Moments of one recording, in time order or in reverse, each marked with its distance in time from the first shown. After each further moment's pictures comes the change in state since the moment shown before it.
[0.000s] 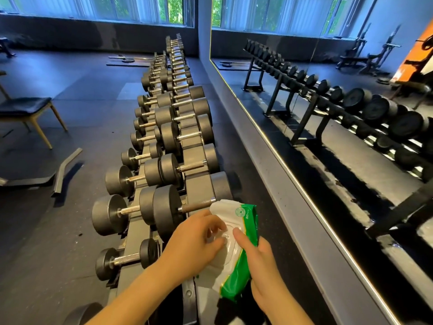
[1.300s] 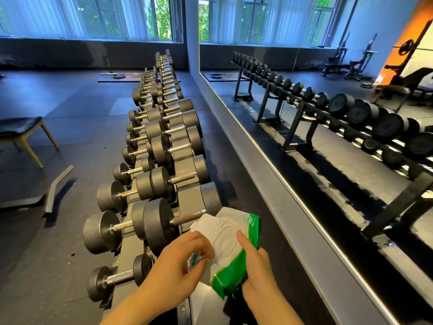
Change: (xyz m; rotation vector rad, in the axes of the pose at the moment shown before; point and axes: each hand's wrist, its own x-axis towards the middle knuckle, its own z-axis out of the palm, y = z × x) left_hand -0.024 -0.010 0.000 -0.206 -0.020 0.172; right_hand 0.002 -0.011 -0.003 0.234 0.231 0.129
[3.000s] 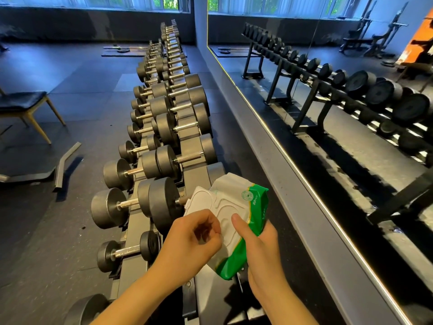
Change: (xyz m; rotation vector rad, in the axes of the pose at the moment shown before) left_hand 0.009 0.023 0.006 -0.204 0.139 -0.167; right_hand -0.019 -0.005 0.006 -0.124 -0.217 -0.282
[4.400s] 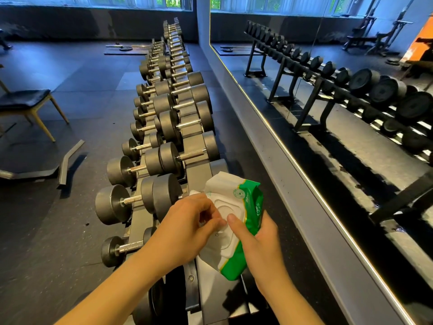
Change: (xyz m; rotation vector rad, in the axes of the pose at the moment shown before) left_hand 0.014 0.008 -0.023 0.296 -0.080 0.075; right_hand -0.009 -0.001 -0.001 -0.246 -0.082 -0.148
